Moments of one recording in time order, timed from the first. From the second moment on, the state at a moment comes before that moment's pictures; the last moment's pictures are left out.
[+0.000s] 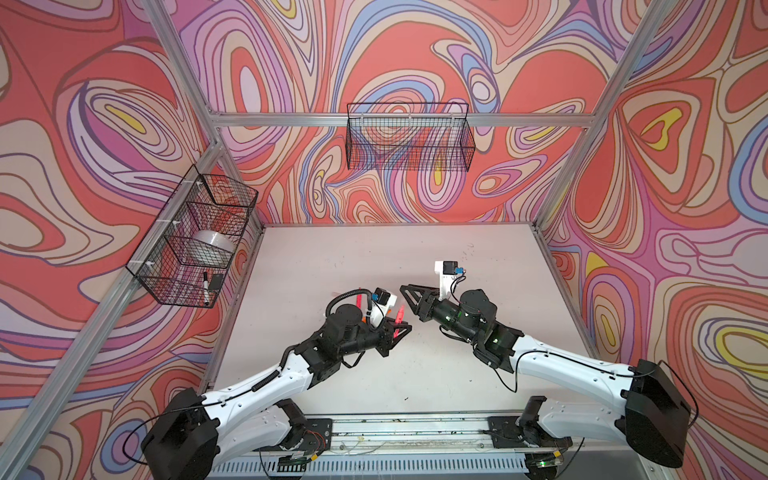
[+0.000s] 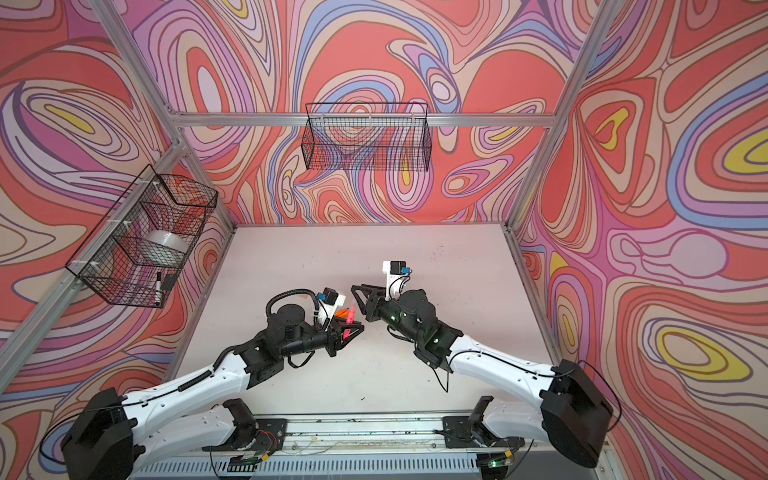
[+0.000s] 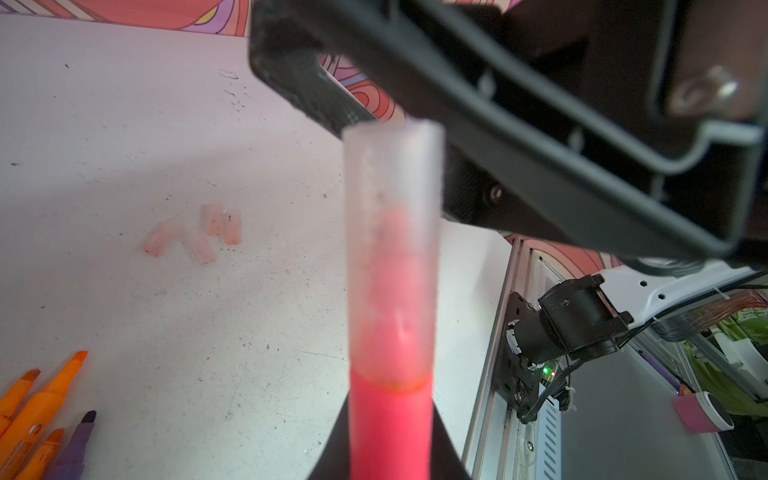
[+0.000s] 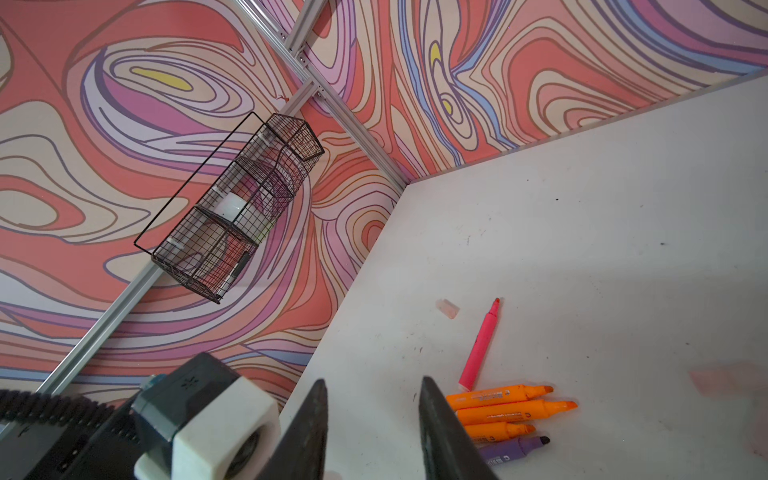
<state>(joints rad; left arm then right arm) -0.78 1.06 0.52 0.23 0.37 -0.42 0.84 1.22 0.71 0.44 -0.01 0.75</state>
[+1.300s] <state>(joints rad) -0.78 1.07 0.52 0.19 0.36 -0.42 0.85 1.25 0.79 0.29 -0.08 0.74</state>
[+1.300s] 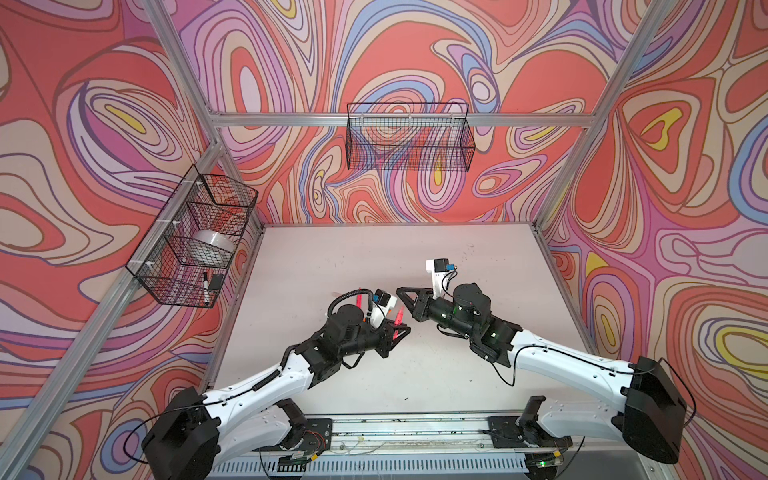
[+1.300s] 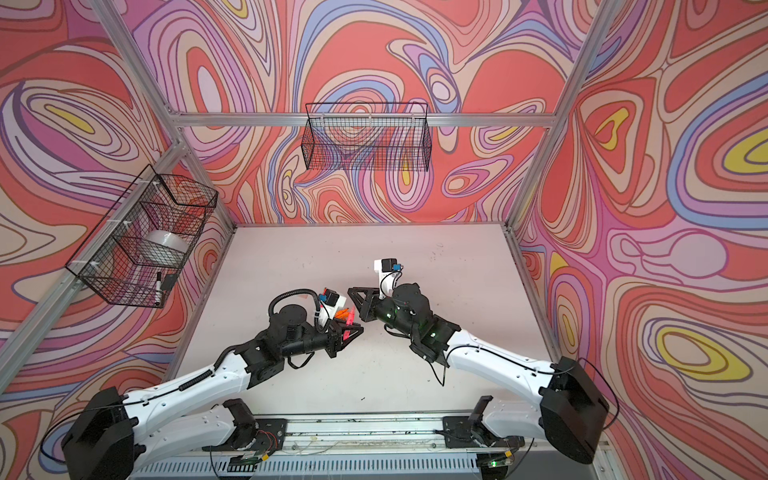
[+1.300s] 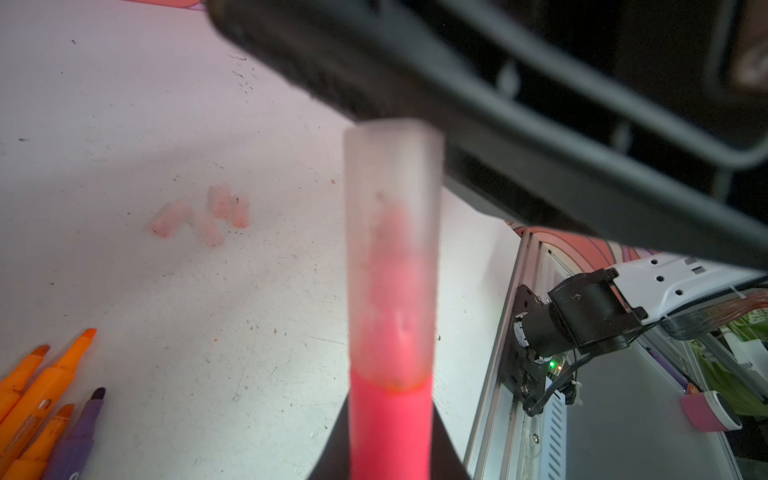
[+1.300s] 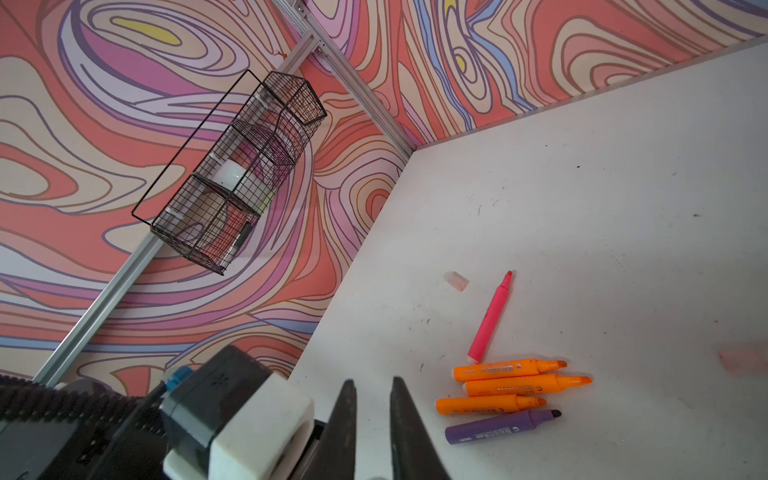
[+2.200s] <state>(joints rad) -0.79 1.03 0.55 0.09 0.27 -0.38 0.94 1.24 0.79 0.25 0.06 0.73</state>
